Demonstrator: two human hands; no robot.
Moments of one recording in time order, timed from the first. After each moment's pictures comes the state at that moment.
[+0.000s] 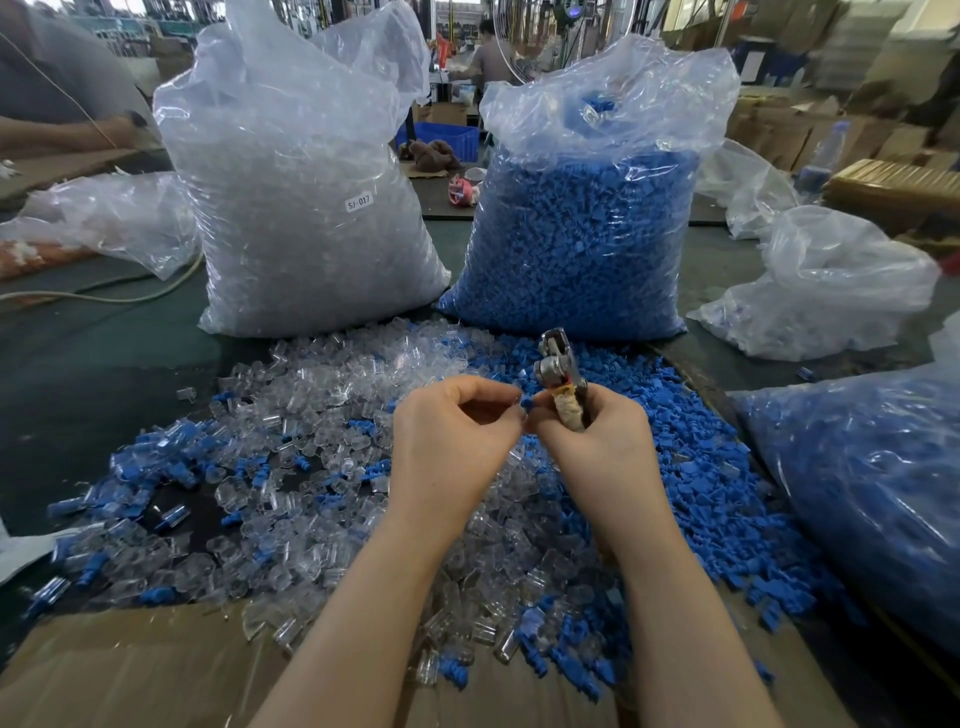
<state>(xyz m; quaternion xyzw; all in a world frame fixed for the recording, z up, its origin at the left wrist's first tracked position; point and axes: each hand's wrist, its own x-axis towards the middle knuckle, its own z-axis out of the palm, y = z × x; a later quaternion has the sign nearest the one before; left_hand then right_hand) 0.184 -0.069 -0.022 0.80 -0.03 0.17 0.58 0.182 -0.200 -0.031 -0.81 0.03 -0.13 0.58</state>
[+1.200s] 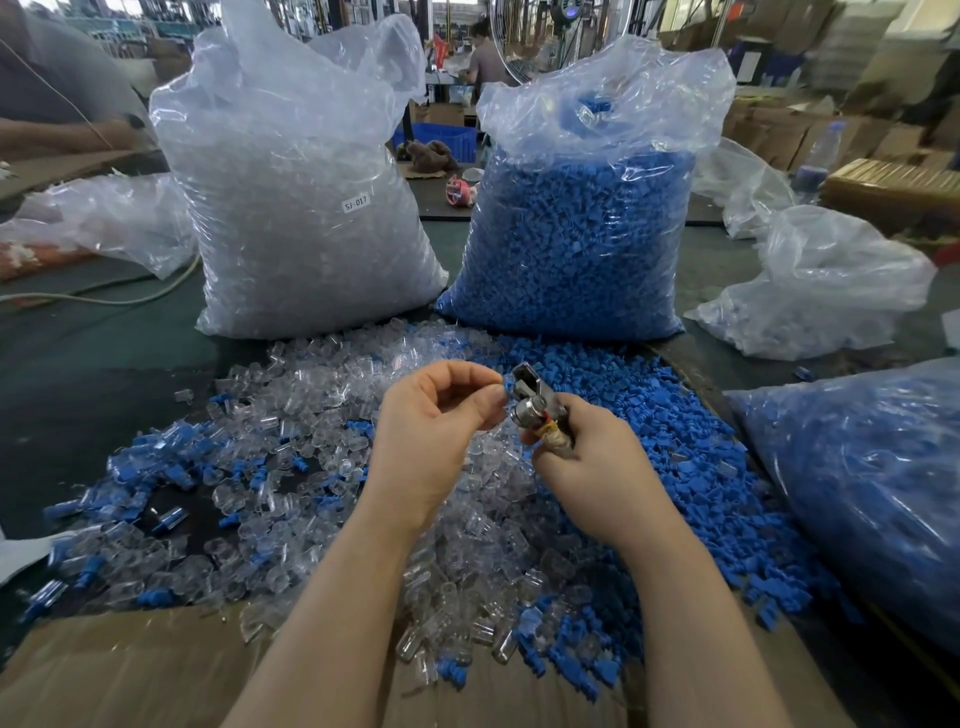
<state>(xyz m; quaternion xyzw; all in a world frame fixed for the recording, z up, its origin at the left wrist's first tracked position) 0.186 -0.054 -0.016 0.70 -0.07 0.10 0.71 0.177 -0.211 -0.029 -0.91 -0.07 -0.06 0.41</state>
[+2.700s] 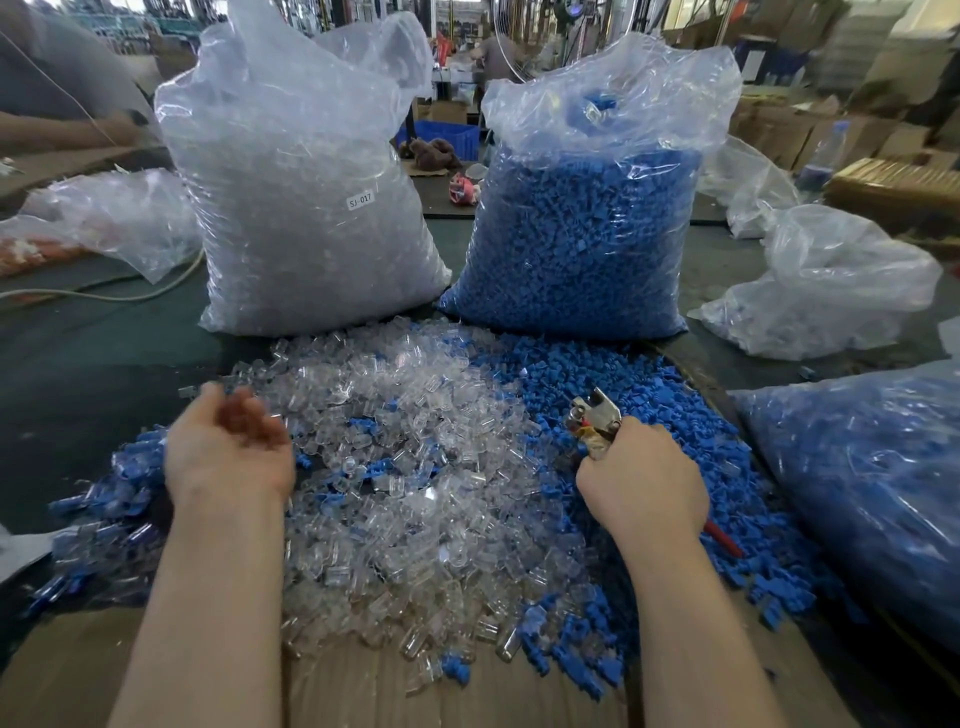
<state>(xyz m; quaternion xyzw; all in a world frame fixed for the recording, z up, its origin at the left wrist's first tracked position) 0.194 0.050 -0.012 0.23 0.32 0.20 0.90 0.180 -0.218 -0.033 -0.96 0.21 -0.03 0.16</state>
